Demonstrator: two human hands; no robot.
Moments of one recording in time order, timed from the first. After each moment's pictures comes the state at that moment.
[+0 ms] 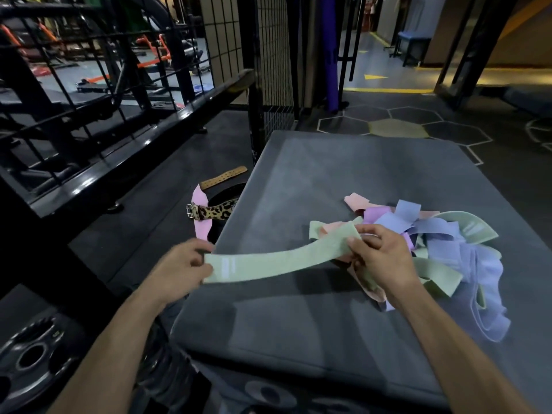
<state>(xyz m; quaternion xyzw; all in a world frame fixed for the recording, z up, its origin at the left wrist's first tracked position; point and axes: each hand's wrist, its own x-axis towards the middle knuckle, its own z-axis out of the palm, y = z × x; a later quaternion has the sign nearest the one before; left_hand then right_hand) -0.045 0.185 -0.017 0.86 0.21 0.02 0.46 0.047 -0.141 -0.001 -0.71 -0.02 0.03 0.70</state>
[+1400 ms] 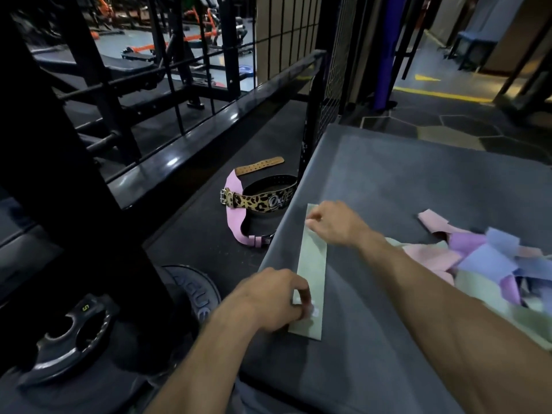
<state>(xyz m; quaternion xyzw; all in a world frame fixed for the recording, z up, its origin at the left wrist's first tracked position) -0.028 0.176 -0.025 0.95 0.03 -0.16 0.25 0.170 0.068 -0.037 -0.94 -0.32 0.08 0.11</state>
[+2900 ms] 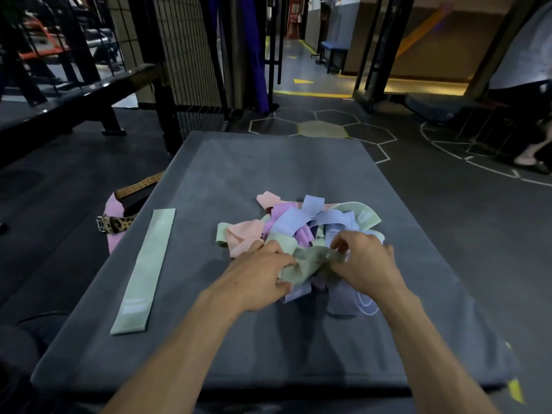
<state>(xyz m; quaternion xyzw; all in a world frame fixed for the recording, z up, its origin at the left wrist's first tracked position) 0.037 -0.071 -0.018 0.97 -0.19 -0.06 0.15 0.061 -0.287 -0.004 -0.99 -0.02 -0.06 0.16</state>
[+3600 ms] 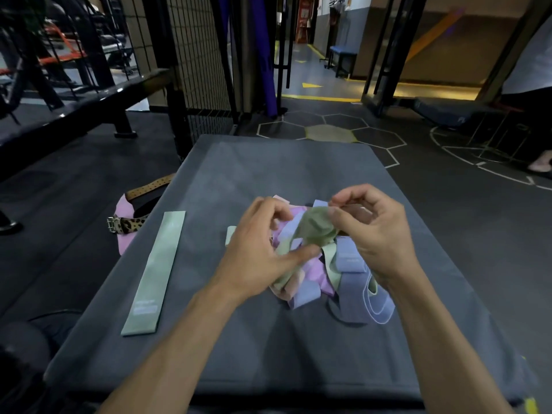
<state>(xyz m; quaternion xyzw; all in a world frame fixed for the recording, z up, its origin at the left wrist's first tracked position) 0.029 -0.064 0.024 0.85 -0.13 0.20 0.47 0.053 -0.260 0.052 -0.72 -0.13 -0.13 0.67</state>
